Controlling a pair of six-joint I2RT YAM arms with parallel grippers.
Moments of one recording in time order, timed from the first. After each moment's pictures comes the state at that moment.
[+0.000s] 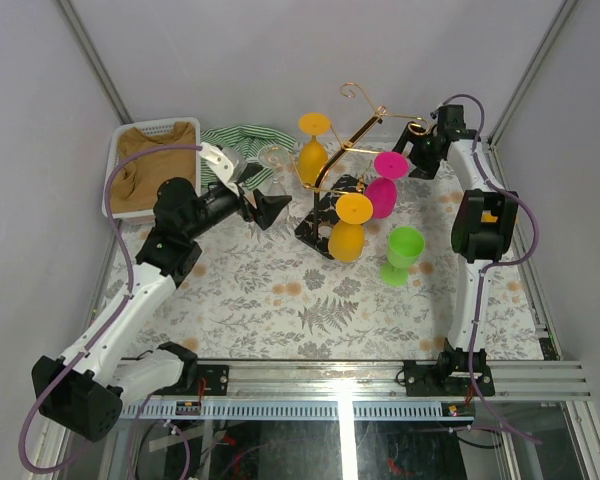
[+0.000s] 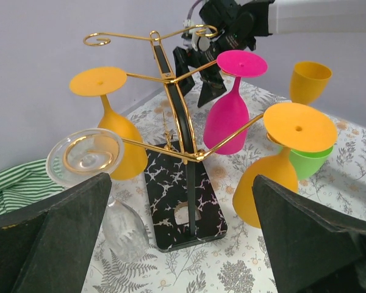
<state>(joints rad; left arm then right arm) -0.39 1.05 0.95 0.18 0.48 -0.02 -0.03 2.36 2.14 -0.68 -0.40 0.47</state>
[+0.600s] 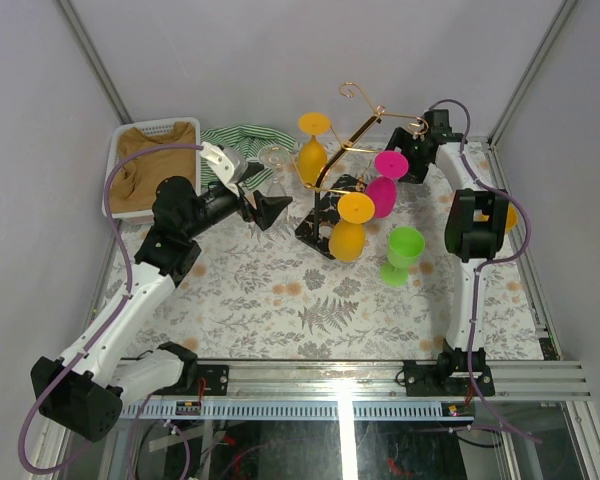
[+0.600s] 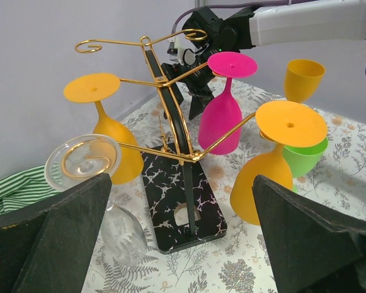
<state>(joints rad) -0.39 1.05 0.97 0.16 0.51 0.01 0.02 2.38 2.10 -0.66 -0.39 0.48</state>
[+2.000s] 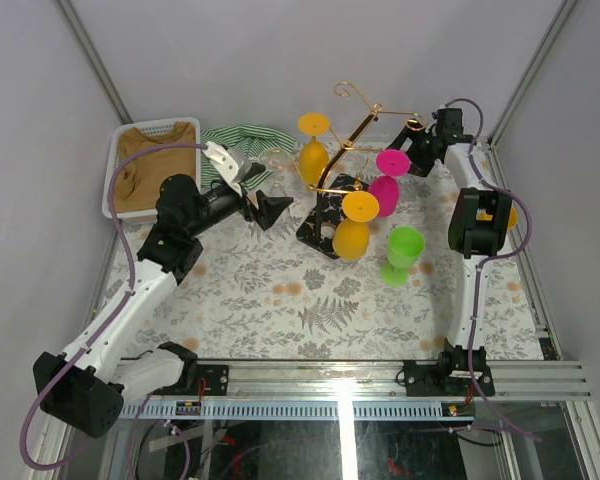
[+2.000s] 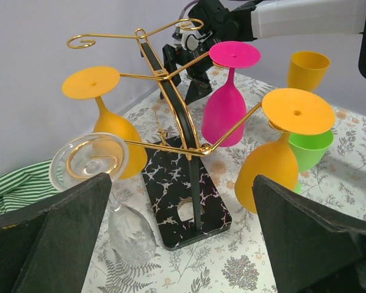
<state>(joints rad) -0.39 1.07 0.97 0.16 0.52 0.02 -0.04 2.45 2.16 -0.56 -0.45 0.58</state>
